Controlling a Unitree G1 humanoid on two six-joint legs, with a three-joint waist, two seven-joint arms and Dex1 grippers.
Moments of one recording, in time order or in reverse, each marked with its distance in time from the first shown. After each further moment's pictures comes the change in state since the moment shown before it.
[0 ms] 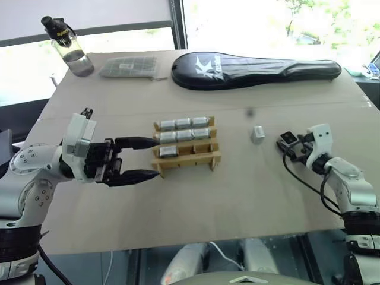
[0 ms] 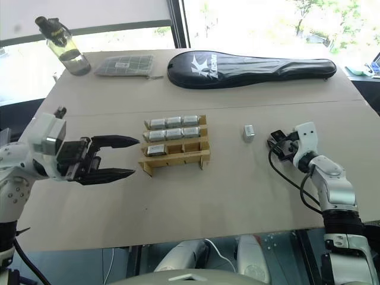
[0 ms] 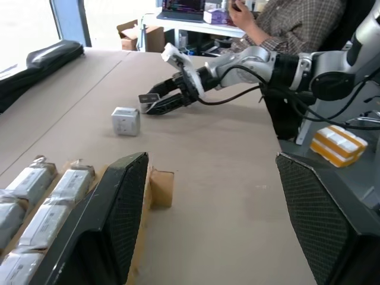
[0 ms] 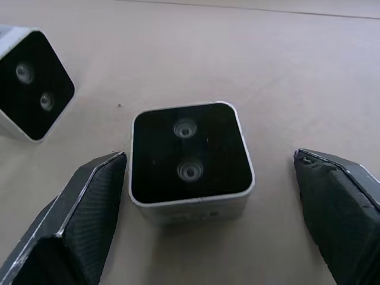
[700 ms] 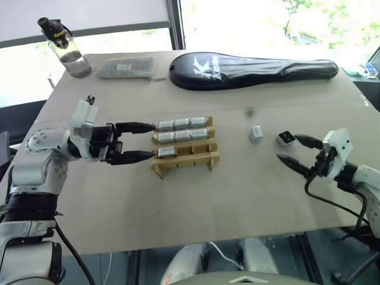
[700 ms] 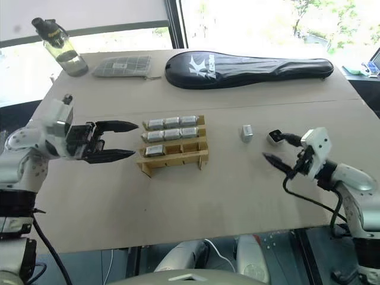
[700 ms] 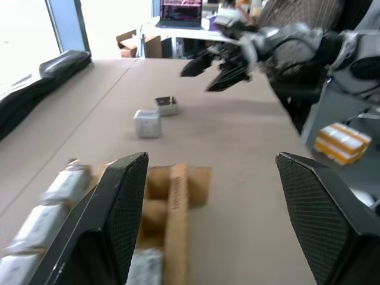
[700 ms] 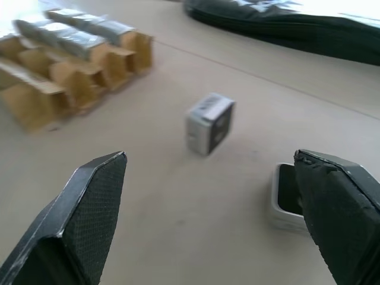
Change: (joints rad) left arm -0.184 0.015 -0.168 0.285 0.004 -0.116 -0.130; right arm 0.192 -0.154 -0.049 -0.337 0.164 -0.053 0.218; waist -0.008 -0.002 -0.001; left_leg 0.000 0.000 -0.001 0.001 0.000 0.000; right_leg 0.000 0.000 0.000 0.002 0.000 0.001
